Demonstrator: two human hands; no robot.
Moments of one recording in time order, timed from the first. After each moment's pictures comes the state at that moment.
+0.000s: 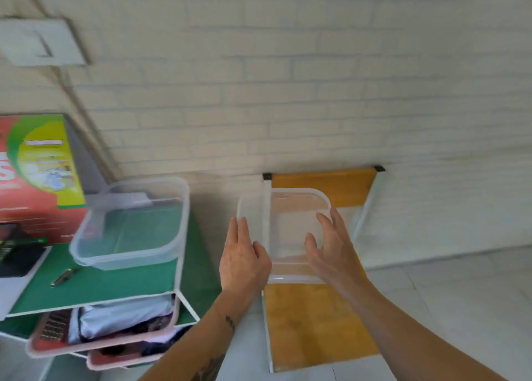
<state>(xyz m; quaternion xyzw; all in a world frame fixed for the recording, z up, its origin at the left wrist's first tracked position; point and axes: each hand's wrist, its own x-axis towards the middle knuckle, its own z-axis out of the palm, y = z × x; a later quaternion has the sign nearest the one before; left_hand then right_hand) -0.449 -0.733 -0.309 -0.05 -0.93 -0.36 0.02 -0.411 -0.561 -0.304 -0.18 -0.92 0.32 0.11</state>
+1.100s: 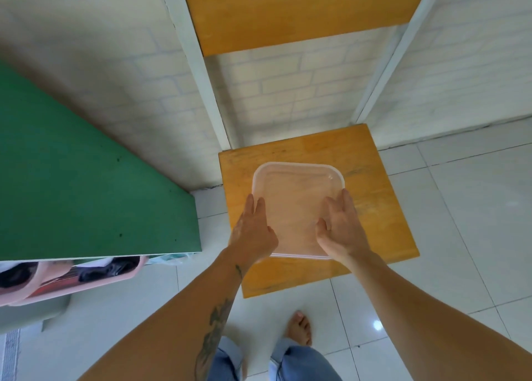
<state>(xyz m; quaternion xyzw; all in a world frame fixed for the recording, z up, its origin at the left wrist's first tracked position) -0.449 -0.631 -0.644 -0.13 -0.91 -0.17 -0.35 -0.370 -0.455 -0.656 -0.27 -0.92 0.25 -0.12</state>
